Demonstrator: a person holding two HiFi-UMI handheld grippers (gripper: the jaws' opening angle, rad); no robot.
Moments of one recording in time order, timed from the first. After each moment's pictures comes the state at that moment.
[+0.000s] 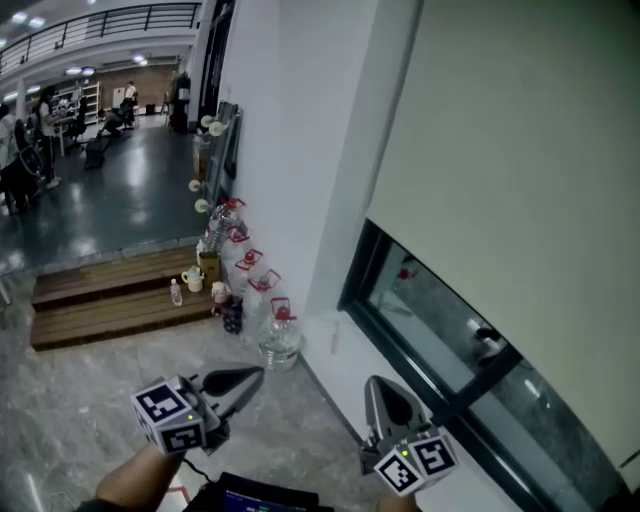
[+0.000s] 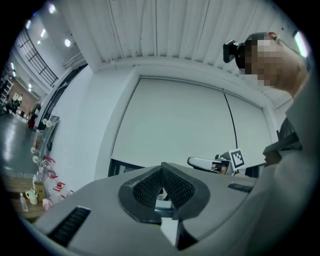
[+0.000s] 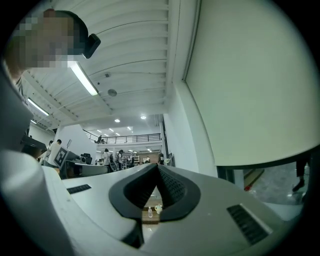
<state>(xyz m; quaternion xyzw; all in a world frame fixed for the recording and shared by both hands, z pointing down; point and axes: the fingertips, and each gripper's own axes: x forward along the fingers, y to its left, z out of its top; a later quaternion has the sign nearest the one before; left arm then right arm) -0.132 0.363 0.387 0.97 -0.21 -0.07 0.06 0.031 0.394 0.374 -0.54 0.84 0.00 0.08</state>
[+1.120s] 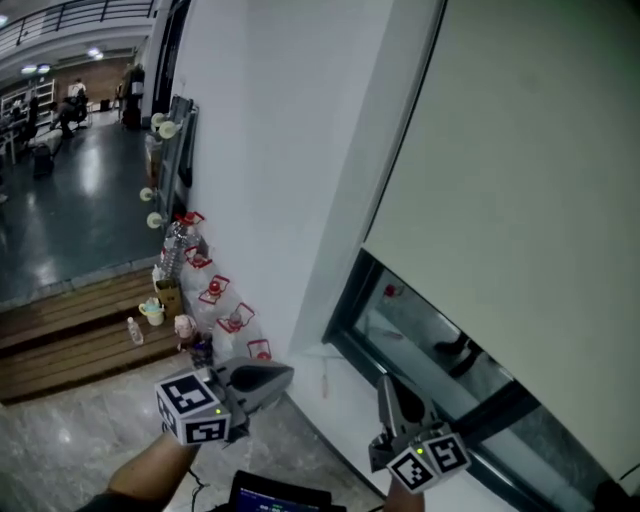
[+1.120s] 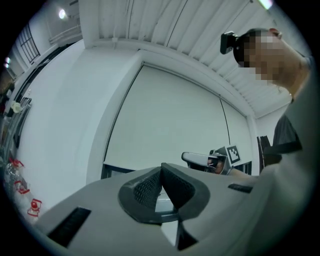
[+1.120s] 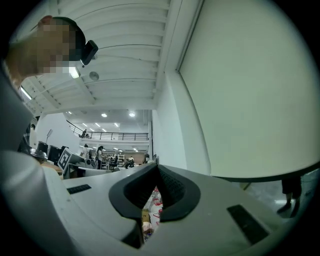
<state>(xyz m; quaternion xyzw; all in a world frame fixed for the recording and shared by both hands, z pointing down) -0.080 0.060 0.380 0.99 -0.07 -0.06 0.05 0.046 0.111 0.355 -0.61 0.79 0.02 0.08</state>
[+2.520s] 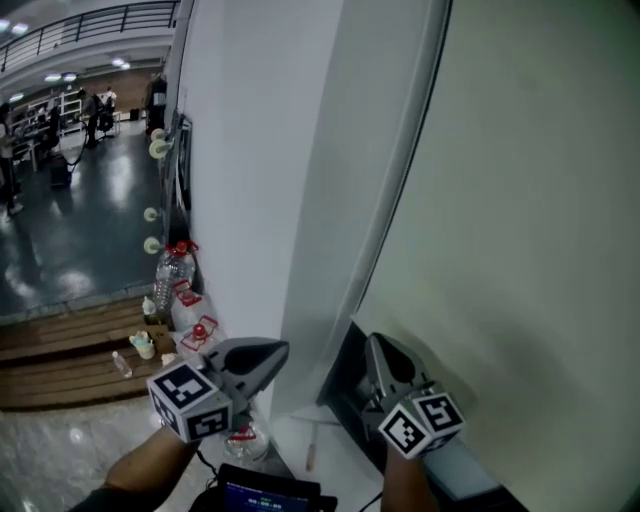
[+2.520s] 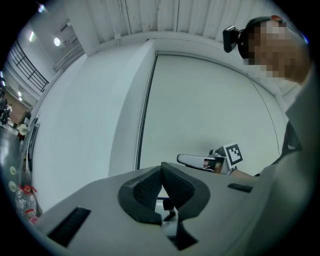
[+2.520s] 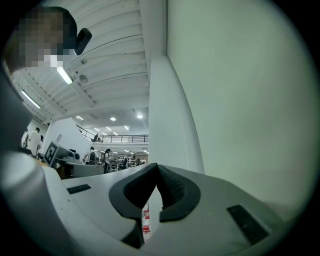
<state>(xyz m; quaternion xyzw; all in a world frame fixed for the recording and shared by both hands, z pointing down) 0.097 -0.213 0.310 0.98 -0.21 -0.06 0.00 0.223 -0.212 0.296 -0.54 0.84 0.03 0.08</state>
